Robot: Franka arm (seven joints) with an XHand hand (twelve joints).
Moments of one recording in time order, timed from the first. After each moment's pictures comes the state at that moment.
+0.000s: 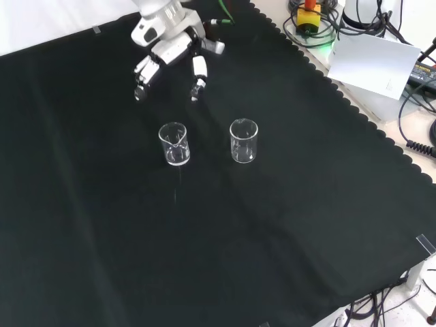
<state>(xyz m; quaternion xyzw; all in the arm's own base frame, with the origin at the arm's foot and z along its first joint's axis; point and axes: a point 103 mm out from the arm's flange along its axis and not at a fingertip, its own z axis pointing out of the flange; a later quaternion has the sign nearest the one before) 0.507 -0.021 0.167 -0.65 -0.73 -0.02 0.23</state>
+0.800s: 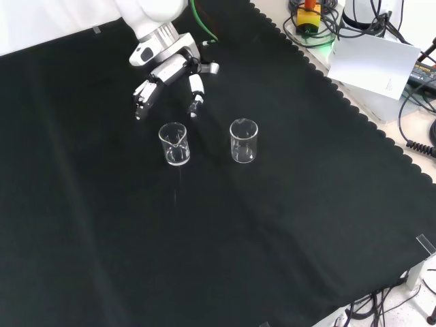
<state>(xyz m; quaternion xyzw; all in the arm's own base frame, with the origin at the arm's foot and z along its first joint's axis) 0.528 -0.010 0.119 -0.60 -0.74 -0.11 0.28</state>
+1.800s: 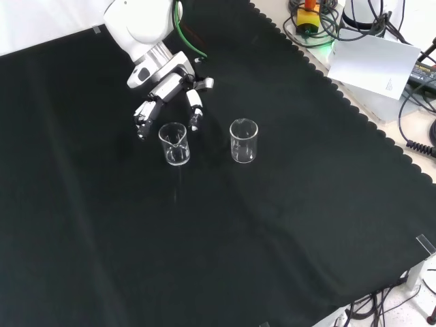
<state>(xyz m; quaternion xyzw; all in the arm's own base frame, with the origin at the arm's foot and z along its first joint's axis) 0.541 -0.002 0.074 -0.55 -0.76 -0.14 0.33</state>
